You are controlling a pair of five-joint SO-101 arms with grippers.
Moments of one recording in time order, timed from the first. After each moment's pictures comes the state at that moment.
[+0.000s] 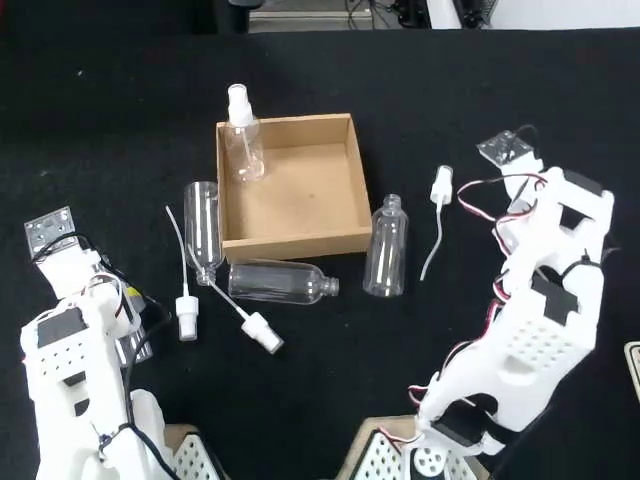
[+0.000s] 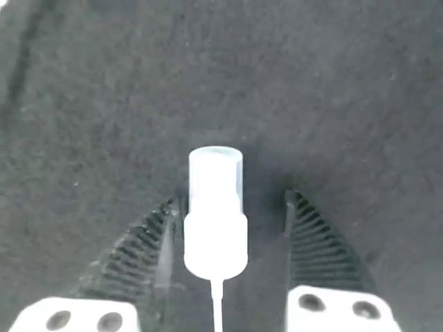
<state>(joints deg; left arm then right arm) -30.2 -53.1 73.4 50.0 -2.6 31.3 29.4 -0.3 60.1 56.7</state>
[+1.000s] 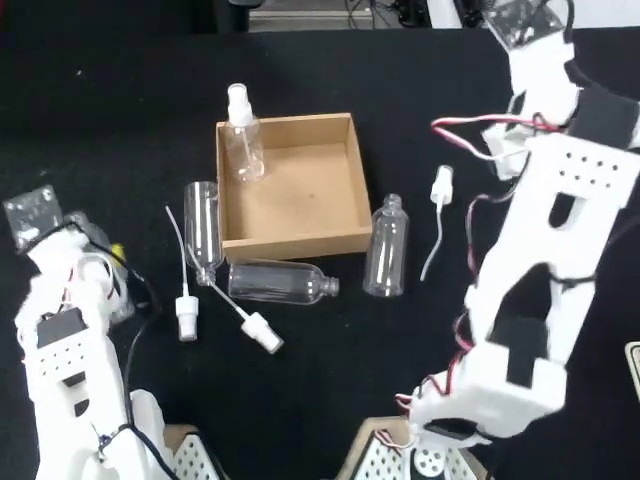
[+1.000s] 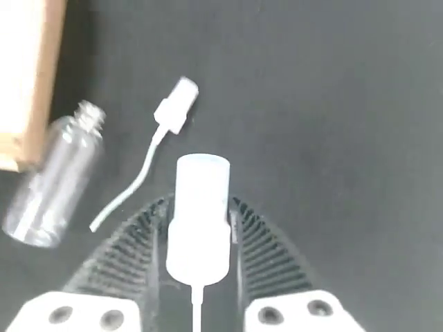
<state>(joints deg) -30.2 -53.1 74.4 26.2 -2.6 16.3 3.9 -35.9 99.2 32.2</state>
